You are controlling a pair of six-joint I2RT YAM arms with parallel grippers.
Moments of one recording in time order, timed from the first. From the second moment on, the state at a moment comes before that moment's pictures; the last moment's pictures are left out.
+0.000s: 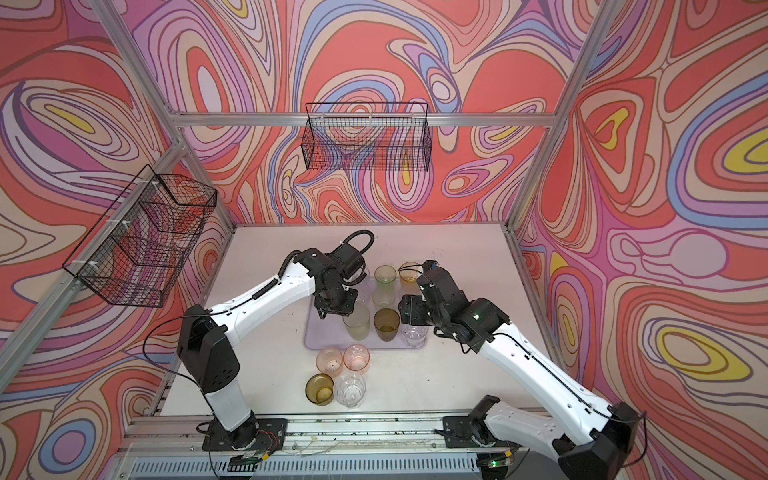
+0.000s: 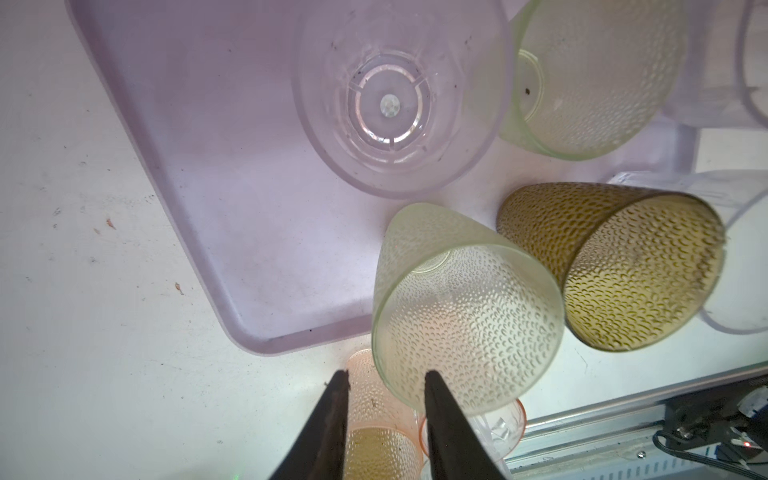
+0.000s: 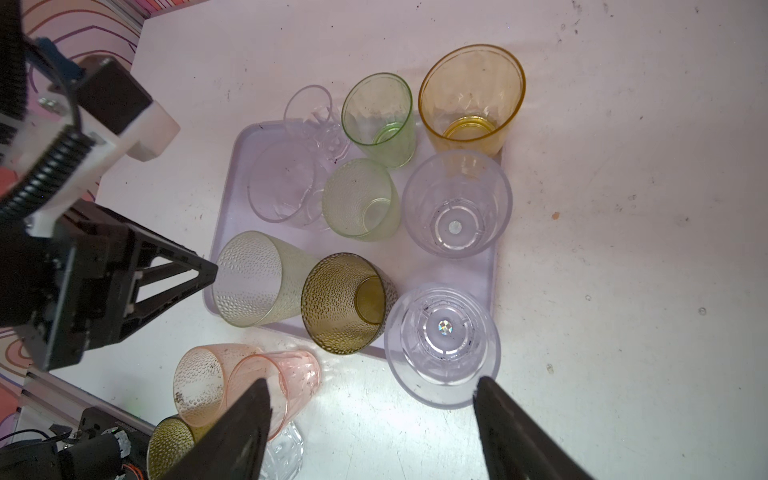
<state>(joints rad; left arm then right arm) -0.72 1.77 1.63 -1.24 -0.02 -0.52 0.65 1.08 1.08 -0.83 0.07 0.59</state>
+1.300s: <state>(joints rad) -0.72 1.37 1.20 -1.27 -0.01 -0.50 0.65 1.10 1.08 -0.80 0.07 0.59</state>
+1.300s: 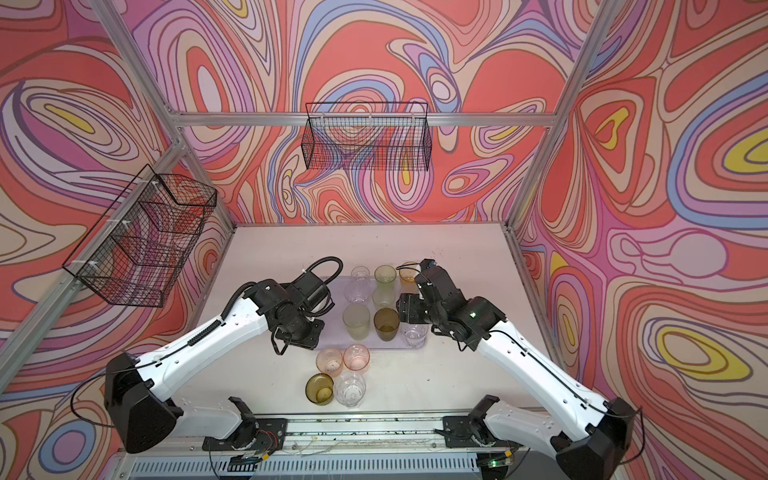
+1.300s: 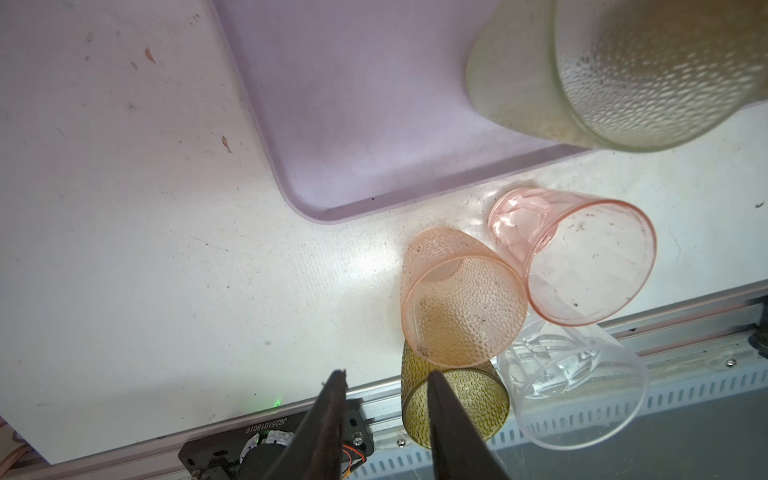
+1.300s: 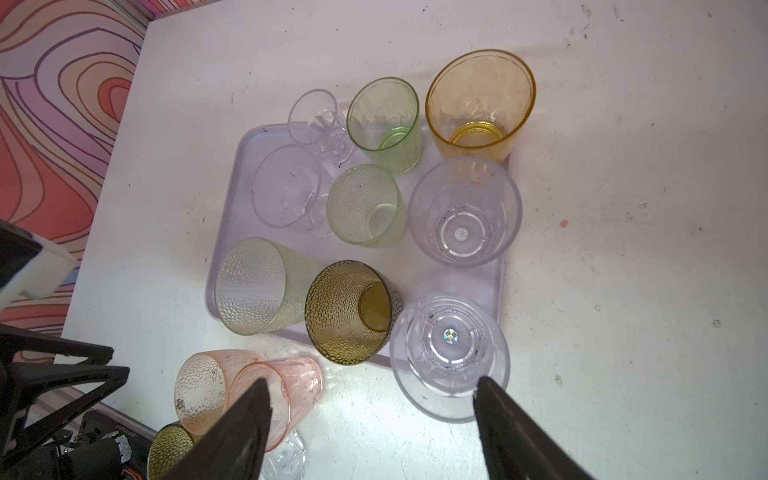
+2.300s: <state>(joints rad) -0.72 1.38 0.99 -1.08 0.09 -0.58 0.65 1.10 1.08 -0.80 0.07 0.59</state>
